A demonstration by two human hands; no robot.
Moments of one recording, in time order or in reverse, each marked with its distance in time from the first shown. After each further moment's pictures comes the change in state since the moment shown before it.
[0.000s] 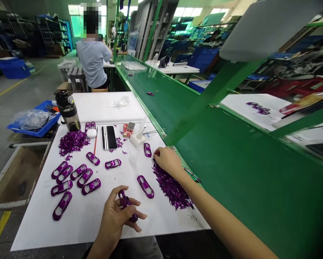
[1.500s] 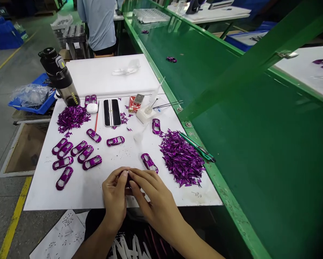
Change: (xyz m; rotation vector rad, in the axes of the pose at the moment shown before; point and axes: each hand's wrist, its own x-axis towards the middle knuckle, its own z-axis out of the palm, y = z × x) left_hand 0.008 -0.017 0.011 0.053 0.402 0.227; right_hand -0.190 -0.062 0.020 0.732 0.209 -0.735
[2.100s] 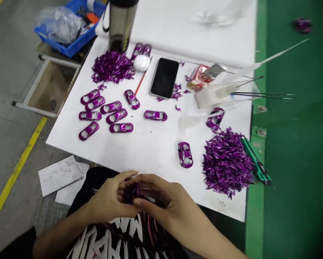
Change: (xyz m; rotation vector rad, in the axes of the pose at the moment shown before) left_hand -0.068 0.021 -0.097 0.204 -0.333 -0.442; right_hand 0.006 -0.035 -0.010 0.709 -0.851 0.736
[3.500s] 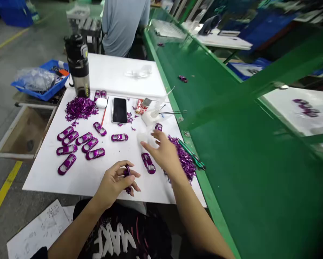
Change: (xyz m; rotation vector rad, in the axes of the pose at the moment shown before) left_hand 0.075 0.048 0.035 -0.061 -0.156 0.303; right_hand 0.055 0.000 -0.116 -0.266 1.008 -0.244
